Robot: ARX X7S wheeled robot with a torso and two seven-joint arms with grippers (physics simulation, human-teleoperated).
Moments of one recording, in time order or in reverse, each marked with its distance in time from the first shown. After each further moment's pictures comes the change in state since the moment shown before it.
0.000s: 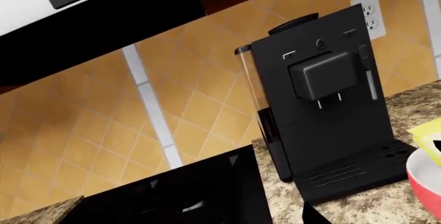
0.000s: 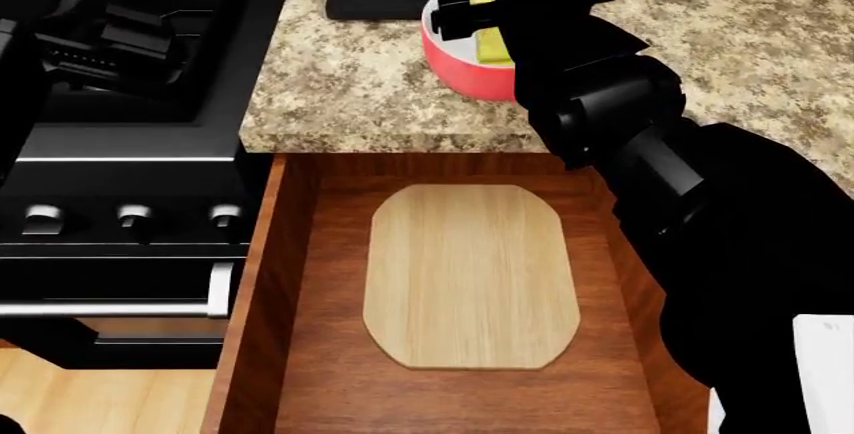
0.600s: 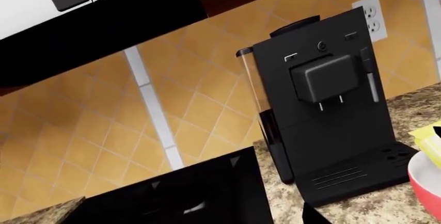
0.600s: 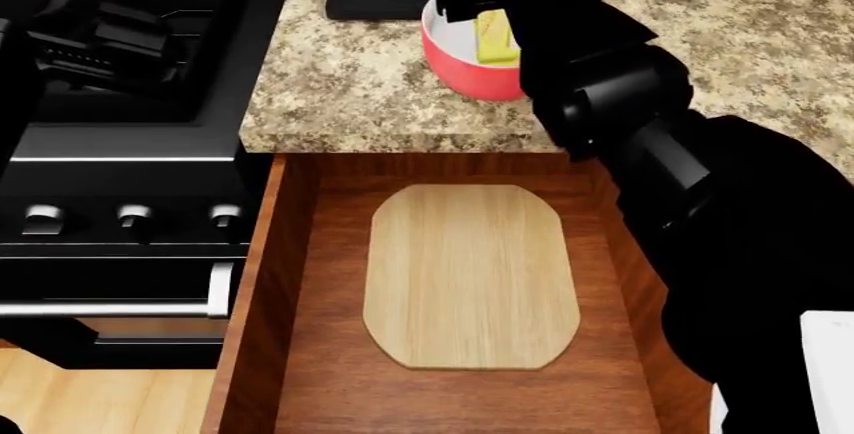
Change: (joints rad) left arm -0.003 -0.004 -0.009 0.007 -0.016 -0.005 -0.010; right arm 0.017 0.000 0.009 0.014 -0.019 -0.038 0.005
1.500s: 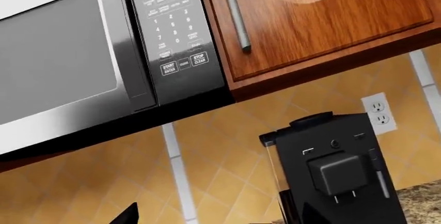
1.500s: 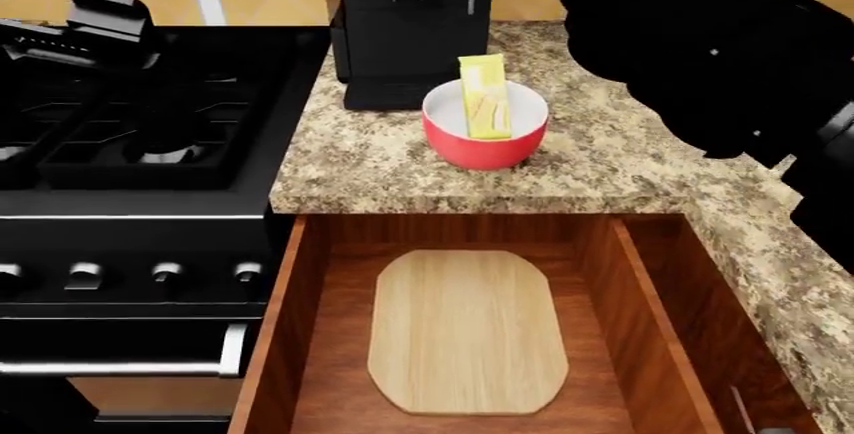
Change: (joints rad) left arm -0.018 0.023 -0.062 0.041 -0.042 -0.023 -0.015; right arm 0.116 0.411 0.073 -0.815 0.129 0.082 0.305
